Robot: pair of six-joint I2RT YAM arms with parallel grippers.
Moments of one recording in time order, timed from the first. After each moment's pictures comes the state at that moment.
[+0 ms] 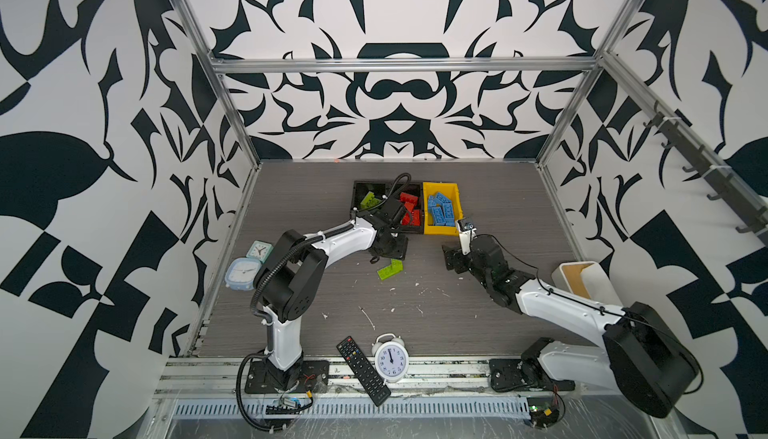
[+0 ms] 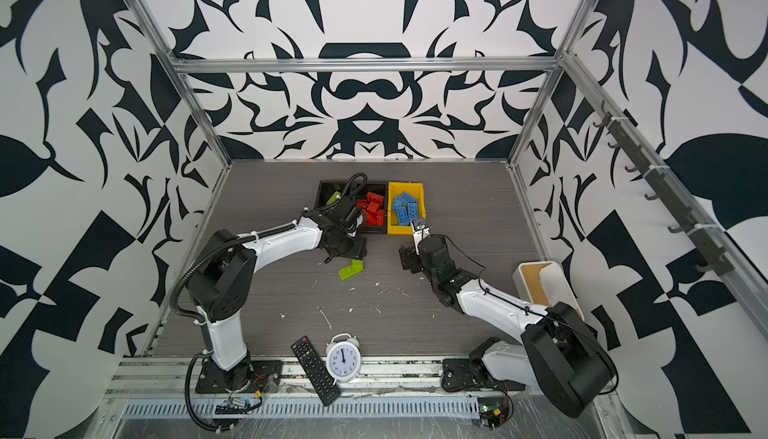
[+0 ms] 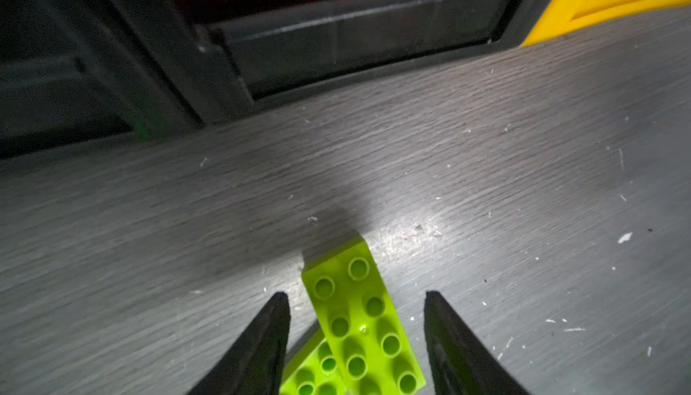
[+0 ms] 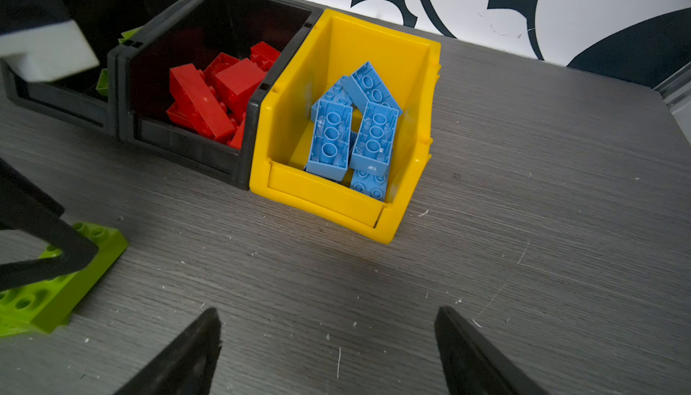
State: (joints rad) left arm -0.71 1.89 1.30 -0.59 0.10 -0.43; right arm 0.57 1.23 0.48 0.20 0.25 0.11
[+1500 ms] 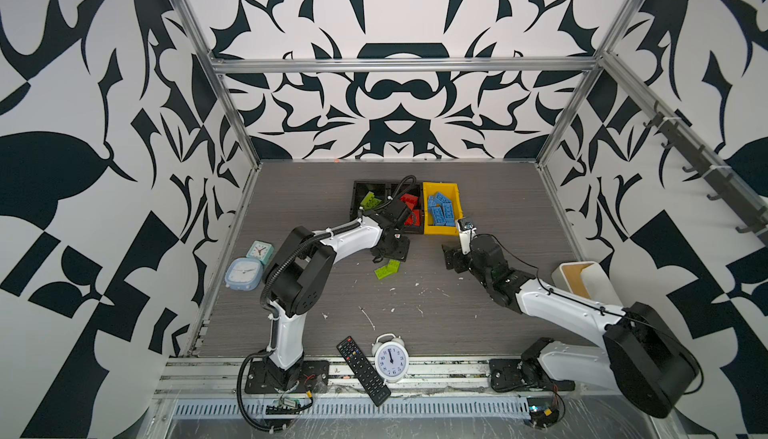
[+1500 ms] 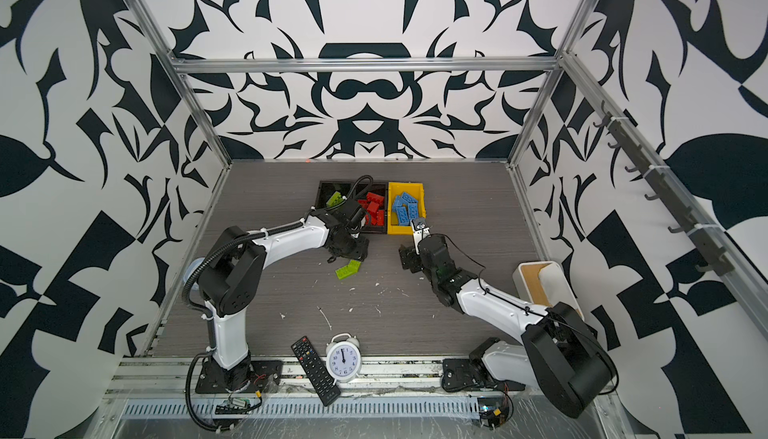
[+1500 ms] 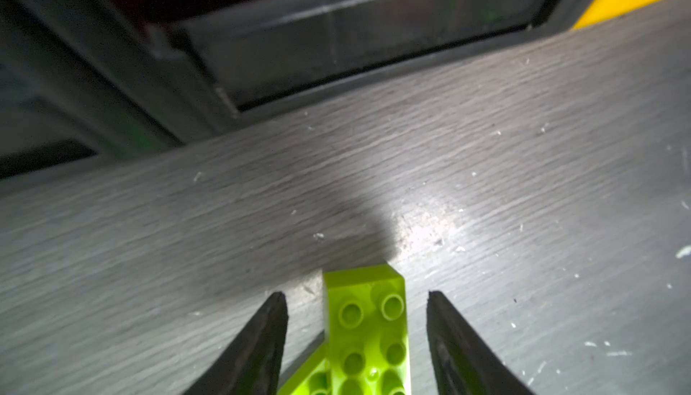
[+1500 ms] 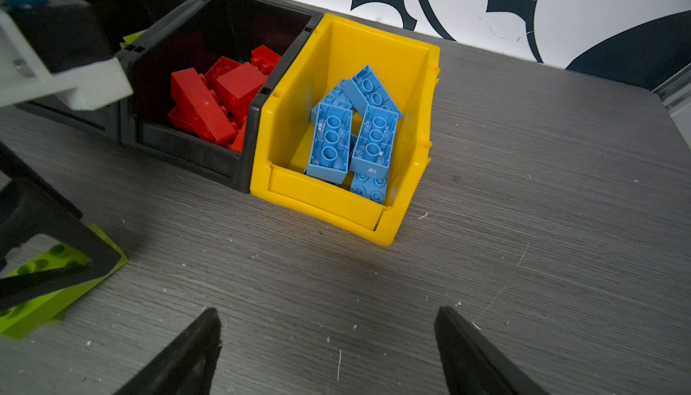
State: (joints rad) left arm -0.73 1.94 1.35 -0.64 0.04 -0.39; right arm 0.57 1.23 0.48 0.20 0.25 0.11
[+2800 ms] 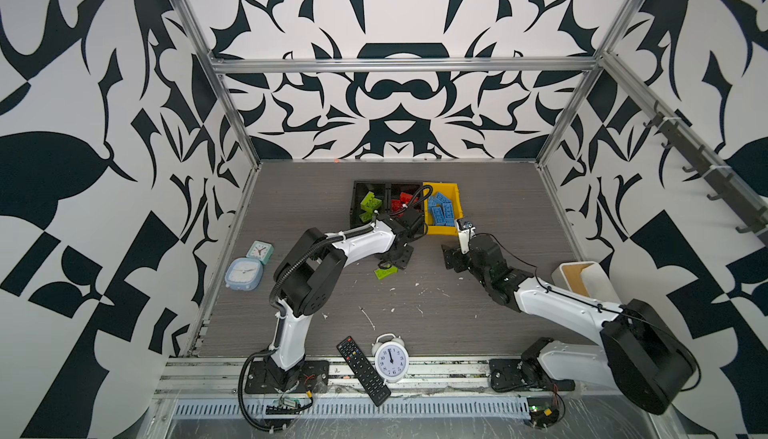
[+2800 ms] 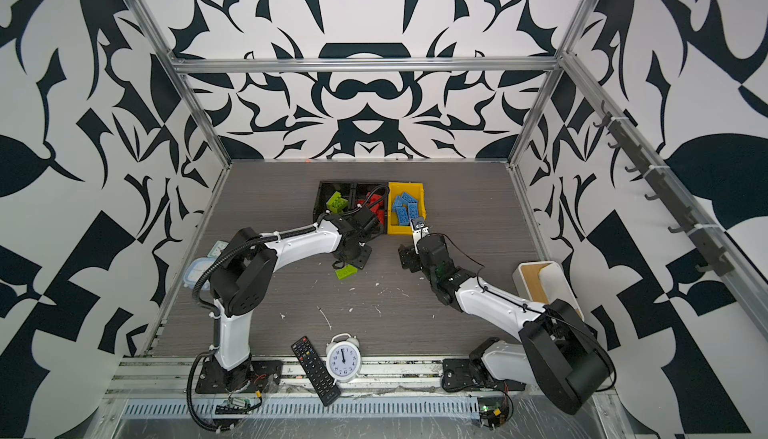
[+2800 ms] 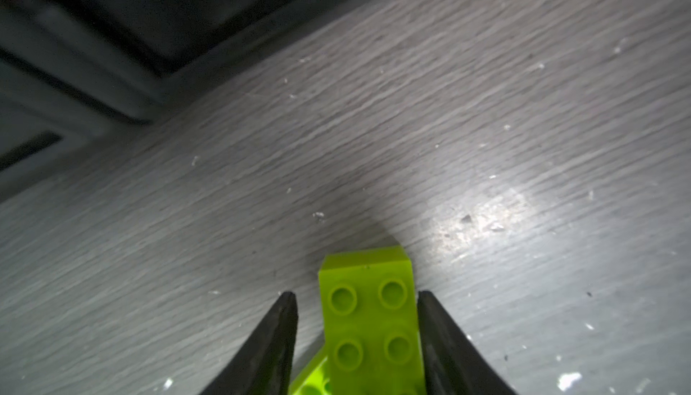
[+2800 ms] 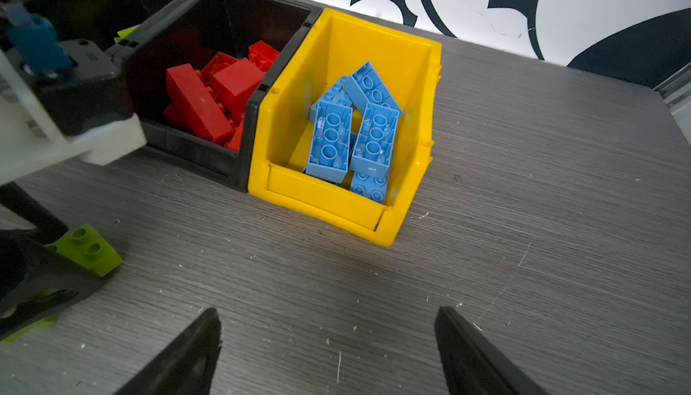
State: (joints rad) left arm -0.81 2.00 1.41 -0.74 -0.13 -0.29; right arm 0.57 1.24 0.49 0.19 0.26 0.11
